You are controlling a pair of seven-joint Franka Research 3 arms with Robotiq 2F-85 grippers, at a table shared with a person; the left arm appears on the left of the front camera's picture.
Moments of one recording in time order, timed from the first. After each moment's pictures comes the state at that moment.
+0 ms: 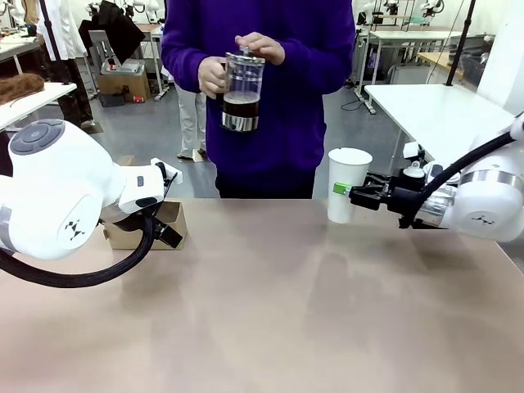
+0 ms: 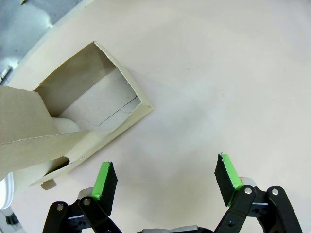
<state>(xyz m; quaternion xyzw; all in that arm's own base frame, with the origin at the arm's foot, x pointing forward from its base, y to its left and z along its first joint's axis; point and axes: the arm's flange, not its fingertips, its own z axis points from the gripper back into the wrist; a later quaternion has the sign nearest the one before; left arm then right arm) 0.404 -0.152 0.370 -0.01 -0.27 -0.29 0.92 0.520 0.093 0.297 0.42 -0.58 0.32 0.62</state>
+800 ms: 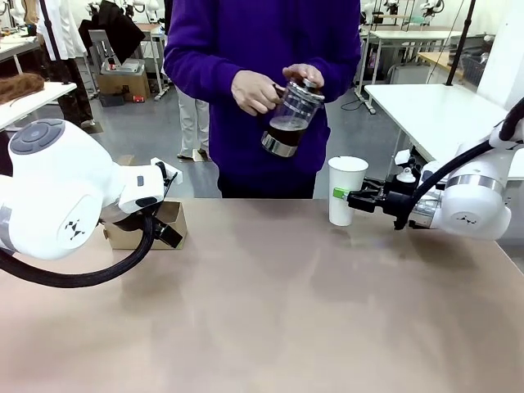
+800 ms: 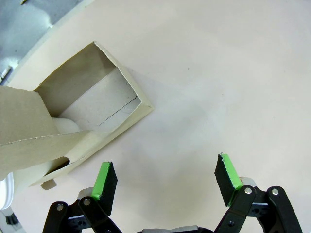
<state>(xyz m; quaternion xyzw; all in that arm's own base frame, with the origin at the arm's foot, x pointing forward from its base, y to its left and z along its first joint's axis) 0.404 -0.152 0.370 -0.01 -0.27 -0.29 0.92 0.559 0.082 0.261 0.41 -0.57 0.32 0.64</state>
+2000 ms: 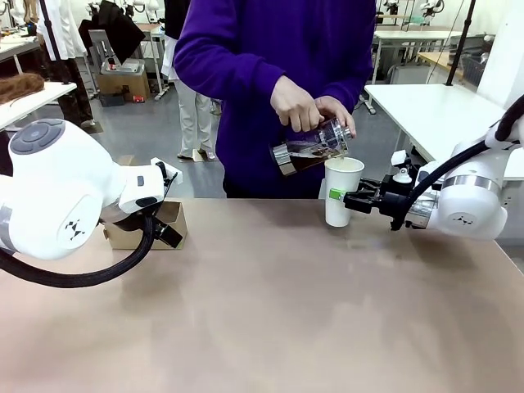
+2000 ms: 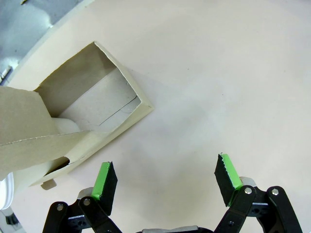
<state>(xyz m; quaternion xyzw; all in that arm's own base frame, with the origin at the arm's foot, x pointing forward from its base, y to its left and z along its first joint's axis) 0.404 -0.152 0.370 -0.01 -0.27 -0.29 0.92 0.558 0.089 0.261 0.41 -0.57 0.32 0.64</state>
